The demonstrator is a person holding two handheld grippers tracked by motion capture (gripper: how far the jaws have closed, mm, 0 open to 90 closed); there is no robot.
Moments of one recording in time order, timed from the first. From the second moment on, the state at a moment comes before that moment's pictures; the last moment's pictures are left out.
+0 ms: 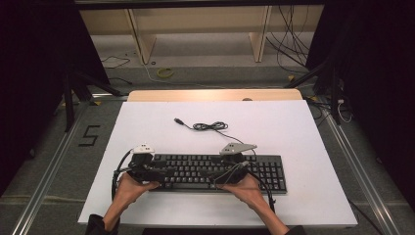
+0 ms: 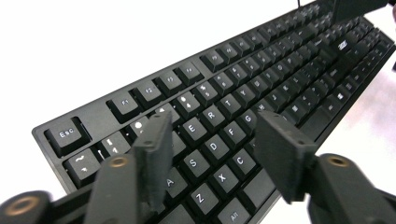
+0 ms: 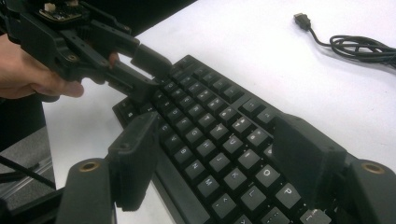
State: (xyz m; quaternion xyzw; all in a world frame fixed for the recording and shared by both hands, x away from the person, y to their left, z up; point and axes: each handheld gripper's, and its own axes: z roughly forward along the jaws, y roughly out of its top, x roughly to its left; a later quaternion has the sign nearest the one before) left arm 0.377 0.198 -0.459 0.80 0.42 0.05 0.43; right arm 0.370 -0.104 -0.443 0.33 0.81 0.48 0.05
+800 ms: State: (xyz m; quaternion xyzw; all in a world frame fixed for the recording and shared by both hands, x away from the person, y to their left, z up) left arm 0.369 0.206 -0.453 0.78 0.42 0.06 0.47; right arm 0.364 -0.095 -0.444 0.31 0.82 0.48 0.04
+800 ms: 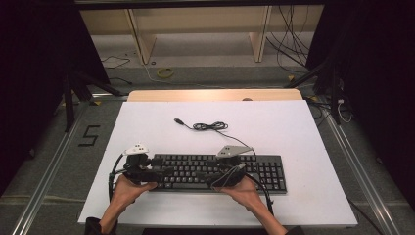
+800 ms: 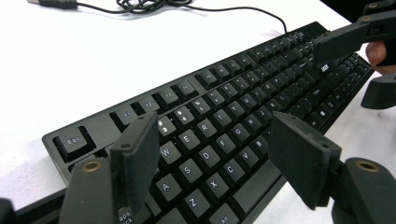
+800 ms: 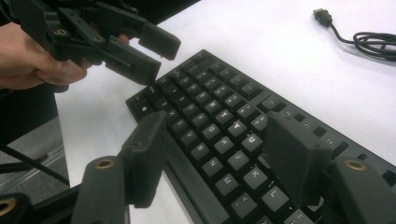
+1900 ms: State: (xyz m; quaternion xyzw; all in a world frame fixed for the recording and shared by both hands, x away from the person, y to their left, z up) left arm 0.353 0.219 -0.453 0.75 0.42 0.06 0.50; right arm 0.355 -0.078 -0.465 0.28 0.86 0.42 0.04
